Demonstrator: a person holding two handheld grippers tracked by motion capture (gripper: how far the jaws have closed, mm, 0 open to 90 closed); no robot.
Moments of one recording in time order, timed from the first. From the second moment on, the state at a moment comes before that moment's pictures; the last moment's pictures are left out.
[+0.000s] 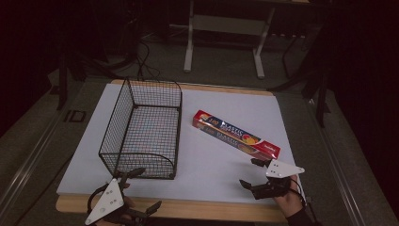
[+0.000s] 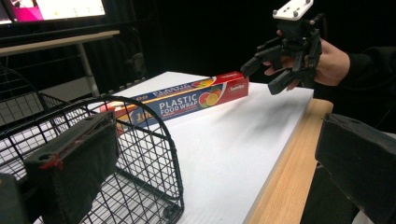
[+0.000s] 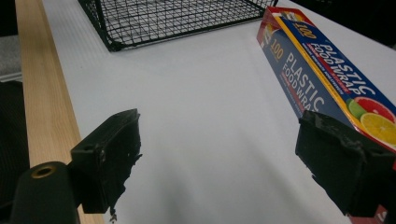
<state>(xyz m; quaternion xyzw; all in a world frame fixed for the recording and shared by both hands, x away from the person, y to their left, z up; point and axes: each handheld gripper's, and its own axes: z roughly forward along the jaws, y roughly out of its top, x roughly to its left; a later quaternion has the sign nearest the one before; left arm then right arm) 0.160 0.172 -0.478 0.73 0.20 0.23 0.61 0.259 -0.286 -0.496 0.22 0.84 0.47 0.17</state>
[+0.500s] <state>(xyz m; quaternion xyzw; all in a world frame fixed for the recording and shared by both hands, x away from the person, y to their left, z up) 0.160 0.171 -0.479 0.74 0.20 0.23 0.60 0.259 -0.284 -0.493 0.25 0.84 0.46 0.13</state>
